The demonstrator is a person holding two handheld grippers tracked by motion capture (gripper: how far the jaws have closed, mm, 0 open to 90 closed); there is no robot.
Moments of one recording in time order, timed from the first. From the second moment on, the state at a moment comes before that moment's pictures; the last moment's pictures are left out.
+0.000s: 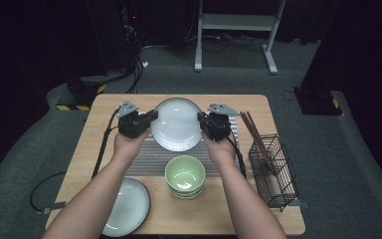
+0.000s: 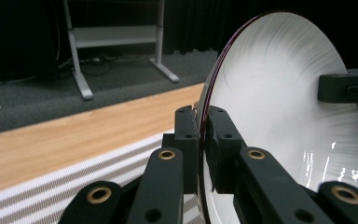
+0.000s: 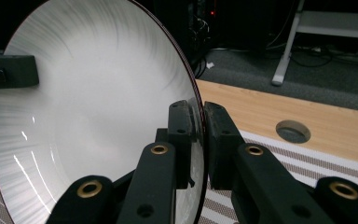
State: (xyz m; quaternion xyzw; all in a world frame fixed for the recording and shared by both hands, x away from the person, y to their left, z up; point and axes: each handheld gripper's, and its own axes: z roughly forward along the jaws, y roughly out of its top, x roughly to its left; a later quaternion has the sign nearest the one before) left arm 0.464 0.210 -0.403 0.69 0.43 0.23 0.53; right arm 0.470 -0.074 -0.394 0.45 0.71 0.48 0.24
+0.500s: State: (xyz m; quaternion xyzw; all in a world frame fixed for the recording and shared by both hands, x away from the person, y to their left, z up) left arm 0.466 0.205 -0.440 0.71 0.46 0.21 0.50; right arm 0.476 -0.076 -0.430 0.45 0.73 0.46 0.21
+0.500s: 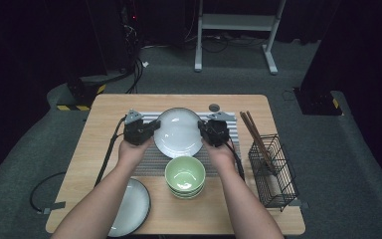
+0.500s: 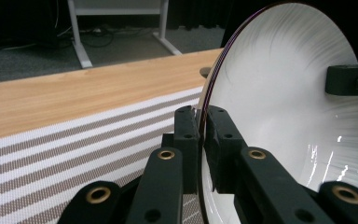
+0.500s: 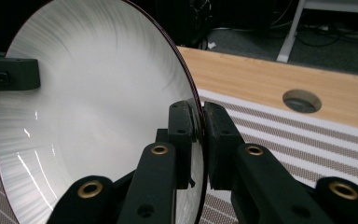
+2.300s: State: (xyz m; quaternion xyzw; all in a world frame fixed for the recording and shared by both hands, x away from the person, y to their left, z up) left arm 0.482 0.202 -0.483 0.75 0.49 0.14 0.42; right arm 0.490 -0.074 -0.482 0.47 0.76 0.41 0.17
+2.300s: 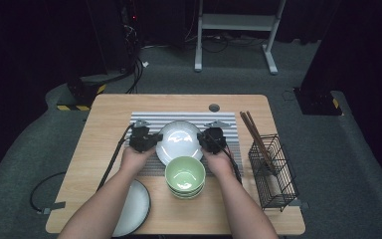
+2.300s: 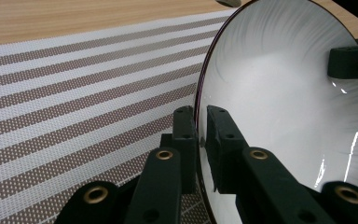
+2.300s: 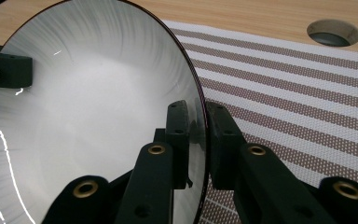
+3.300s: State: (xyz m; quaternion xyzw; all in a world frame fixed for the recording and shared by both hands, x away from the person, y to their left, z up) left arm 0.502 0.198 -0.487 0.75 0.51 0.14 0.41; right arm 0.511 -0.076 -0.489 0.49 0.76 0.40 0.15
